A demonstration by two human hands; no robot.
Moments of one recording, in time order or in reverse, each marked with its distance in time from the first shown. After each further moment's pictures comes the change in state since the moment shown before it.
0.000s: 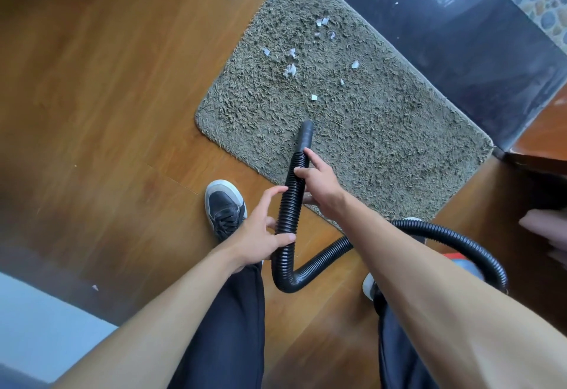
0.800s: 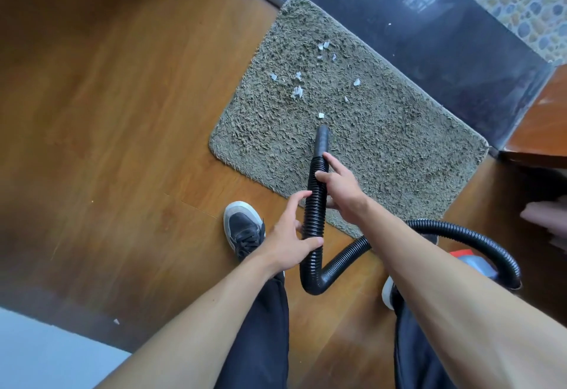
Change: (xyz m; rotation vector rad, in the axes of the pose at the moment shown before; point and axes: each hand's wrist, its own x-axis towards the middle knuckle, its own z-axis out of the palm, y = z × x) left_hand 0.008 0.020 -0.024 0.056 -0.047 0.075; right_hand -0.002 -0.025 0.018 0.031 0.140 -0.038
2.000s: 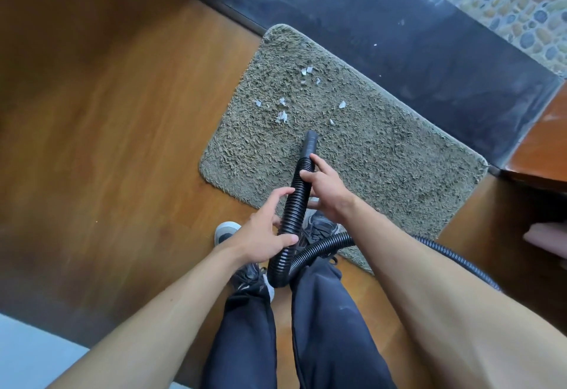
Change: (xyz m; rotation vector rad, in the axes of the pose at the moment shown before) left_hand 0.022 0.092 -0.008 0.260 0.017 -0.039; right_hand 0.032 -0.059 -0.029 0.147 -0.121 0.108
